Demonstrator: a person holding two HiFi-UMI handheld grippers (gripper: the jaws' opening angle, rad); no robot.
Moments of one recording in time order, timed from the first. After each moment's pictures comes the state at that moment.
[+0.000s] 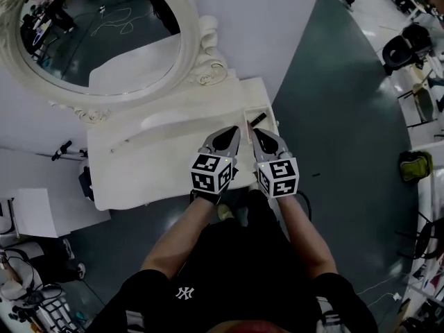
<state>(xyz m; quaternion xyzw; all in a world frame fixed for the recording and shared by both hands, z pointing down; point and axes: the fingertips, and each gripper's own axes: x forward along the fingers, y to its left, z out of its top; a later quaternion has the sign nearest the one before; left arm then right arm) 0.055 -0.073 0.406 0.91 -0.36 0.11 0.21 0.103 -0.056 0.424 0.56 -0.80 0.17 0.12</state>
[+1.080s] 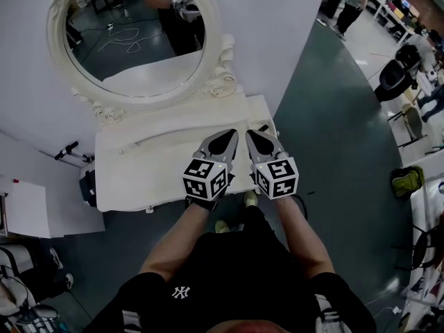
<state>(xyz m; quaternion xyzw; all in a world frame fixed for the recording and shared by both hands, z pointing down) 0.002 -0.027 0.305 0.92 -0.35 0.03 0.16 0.042 -0.026 0.337 0.54 -0.83 0.11 0.09</state>
